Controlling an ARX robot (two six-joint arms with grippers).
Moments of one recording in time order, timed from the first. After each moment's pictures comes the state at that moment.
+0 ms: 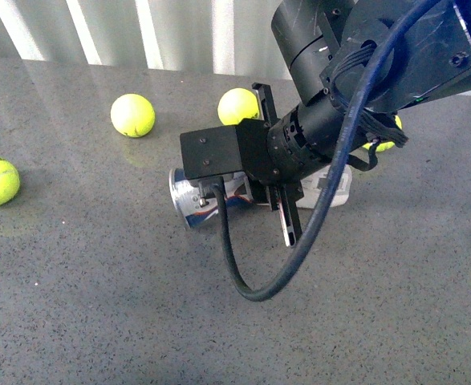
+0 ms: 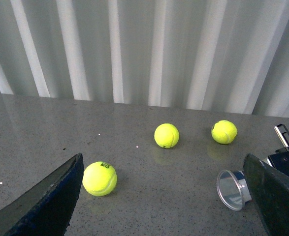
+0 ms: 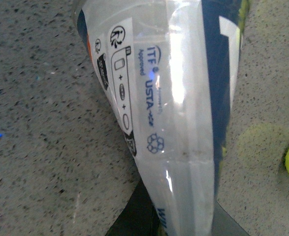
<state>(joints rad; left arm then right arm) 0.00 0.00 0.02 0.00 0.00 0.00 0.45 2.24 1.31 -0.06 -0.29 -1.34</state>
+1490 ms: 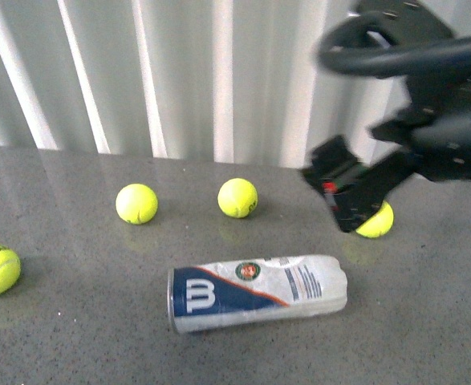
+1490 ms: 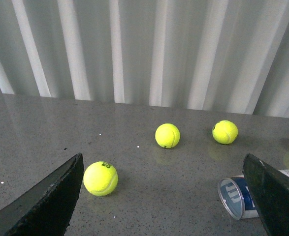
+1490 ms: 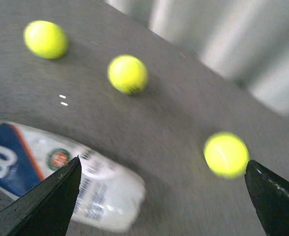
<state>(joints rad) 0.00 0.00 0.02 0.00 0.00 0.00 0.28 1.57 0.78 0.29 -0.11 -0.26</state>
